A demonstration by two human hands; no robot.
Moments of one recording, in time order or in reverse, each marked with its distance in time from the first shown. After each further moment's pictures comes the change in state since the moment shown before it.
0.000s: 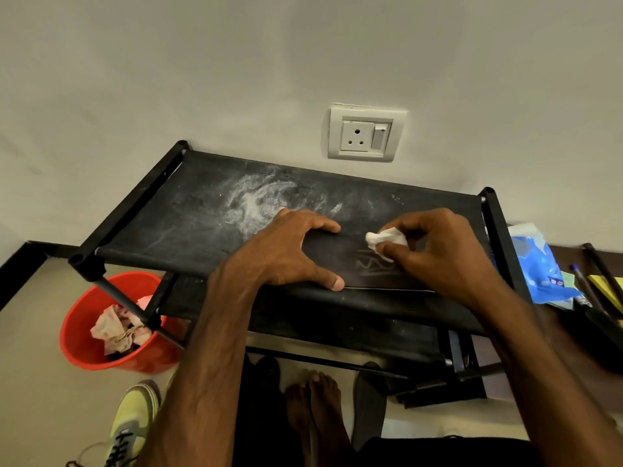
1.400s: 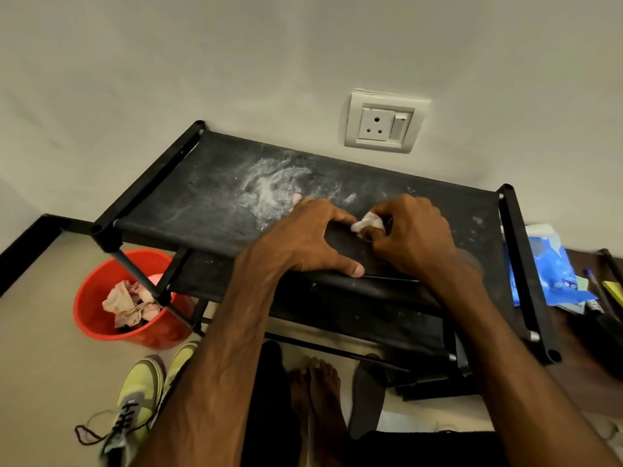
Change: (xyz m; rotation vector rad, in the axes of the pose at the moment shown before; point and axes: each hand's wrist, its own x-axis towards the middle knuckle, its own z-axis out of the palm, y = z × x) left_hand 0.011 -0.001 0.013 -0.001 0.005 -0.045; right_hand 0.028 -0.025 0.037 -0.301 -0.040 0.046
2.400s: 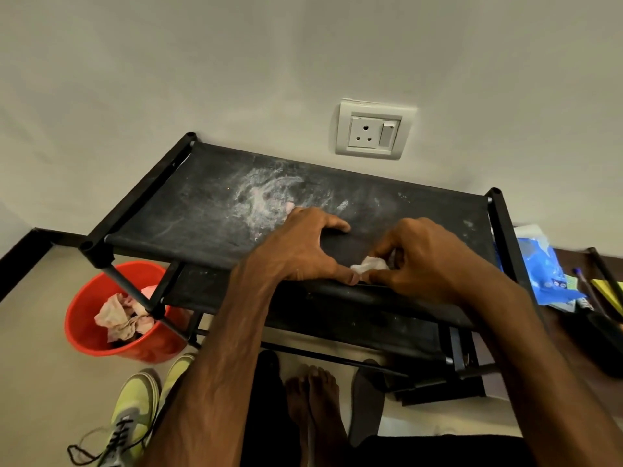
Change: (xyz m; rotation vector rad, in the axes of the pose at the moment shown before) left_hand -0.007 0.009 -0.003 -0.054 0.017 0.002; right_hand -0.026 0.010 -0.033 0.017 -0.332 -0.156
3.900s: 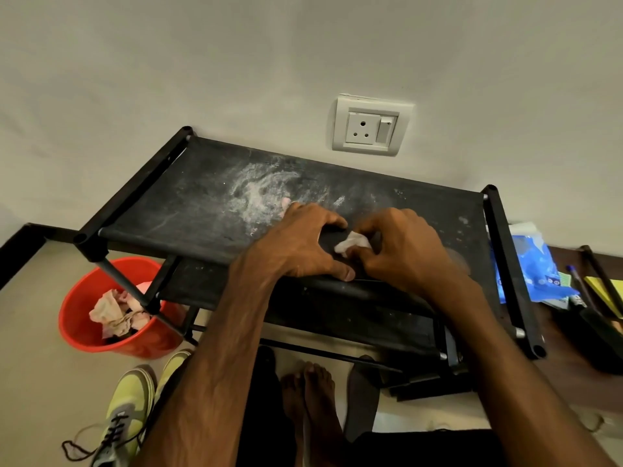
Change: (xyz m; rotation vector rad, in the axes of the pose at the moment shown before) left_hand 0.005 0.005 0.002 0.075 -0.047 -0.012; right_hand 0.022 -0.003 0.023 -0.023 0.223 0.035
